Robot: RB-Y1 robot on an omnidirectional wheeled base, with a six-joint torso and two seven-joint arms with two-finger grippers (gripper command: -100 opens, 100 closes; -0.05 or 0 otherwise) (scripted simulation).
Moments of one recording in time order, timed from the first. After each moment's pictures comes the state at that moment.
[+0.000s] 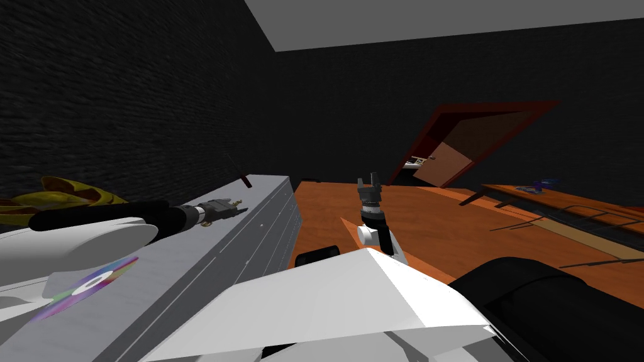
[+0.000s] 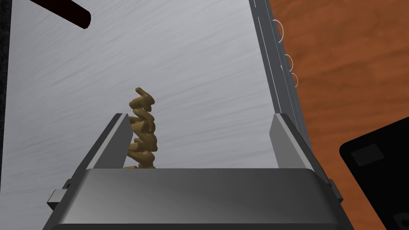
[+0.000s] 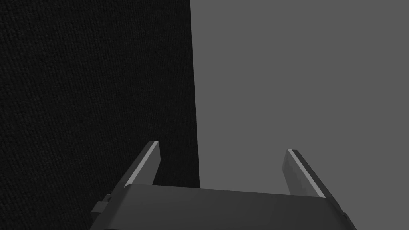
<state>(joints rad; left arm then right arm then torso) 0.21 0.97 0.47 -2.15 0.99 1.15 1.13 0.47 0.01 -0.05 -2.27 0.03 -0.55 -0.08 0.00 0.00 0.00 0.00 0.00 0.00</state>
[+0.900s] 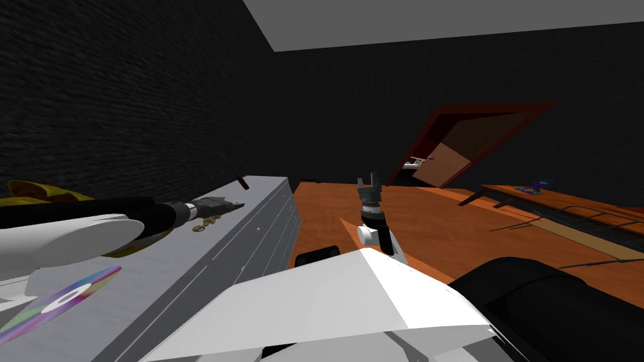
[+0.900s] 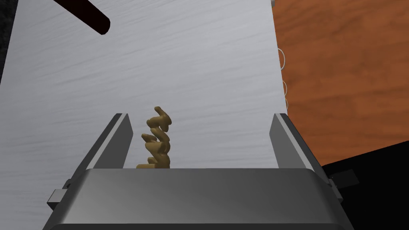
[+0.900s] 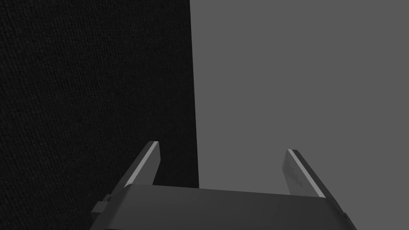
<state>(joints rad) 0.18 0.98 0.52 -2.09 1.04 1.15 1.22 0.47 0.01 -0.05 -2.27 0.03 -0.55 -0.08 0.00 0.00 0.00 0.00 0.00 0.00</state>
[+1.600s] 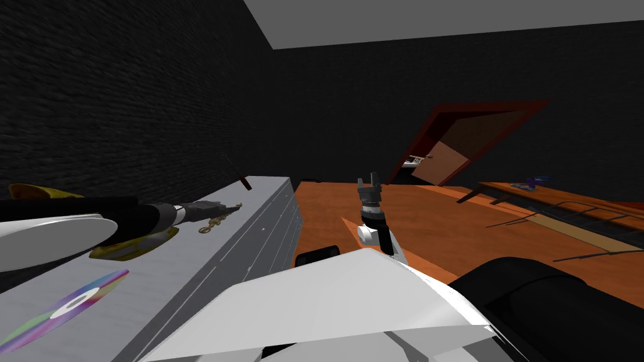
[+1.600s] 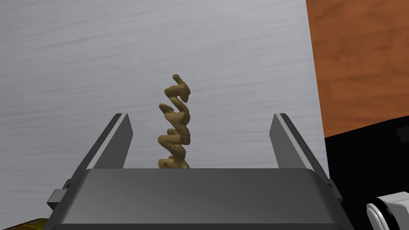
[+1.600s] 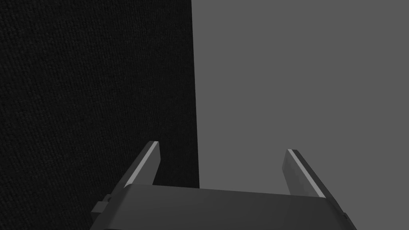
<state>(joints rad) 0.20 1.03 0.57 -2.04 1.16 1.25 1.27 0.47 0.01 -0.05 -2.27 0.03 -0.55 -0.08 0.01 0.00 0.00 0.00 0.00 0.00</state>
